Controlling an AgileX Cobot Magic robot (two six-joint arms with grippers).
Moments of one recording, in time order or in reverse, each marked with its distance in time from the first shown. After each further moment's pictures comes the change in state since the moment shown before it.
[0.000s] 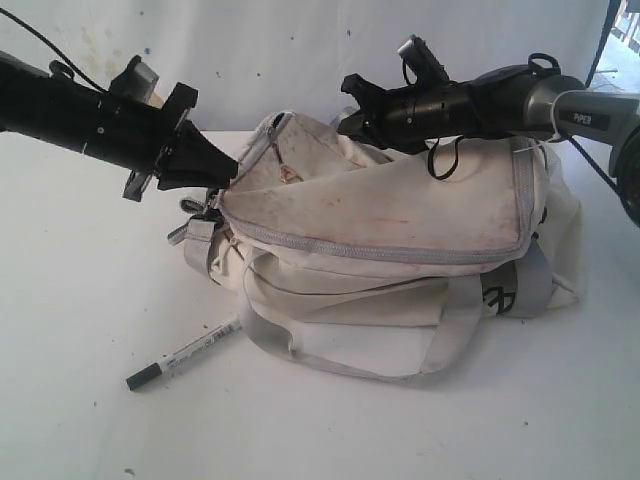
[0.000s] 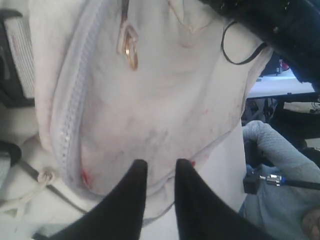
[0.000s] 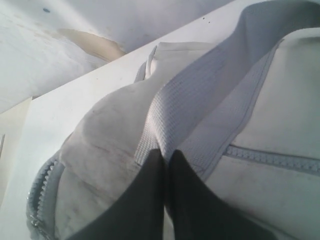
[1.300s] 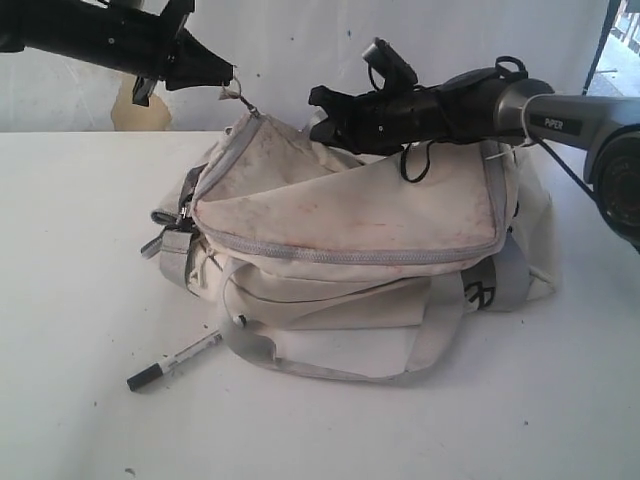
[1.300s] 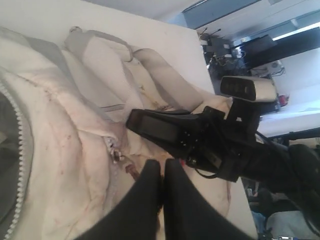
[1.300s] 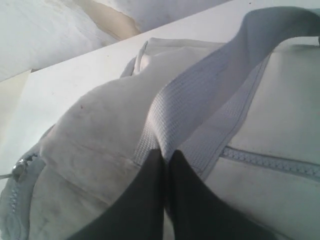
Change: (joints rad) left arm 0.041 0.312 -0.734 0.071 0.052 -0.244; right arm 0.065 0.000 0.000 -0.006 -0.028 -0.087
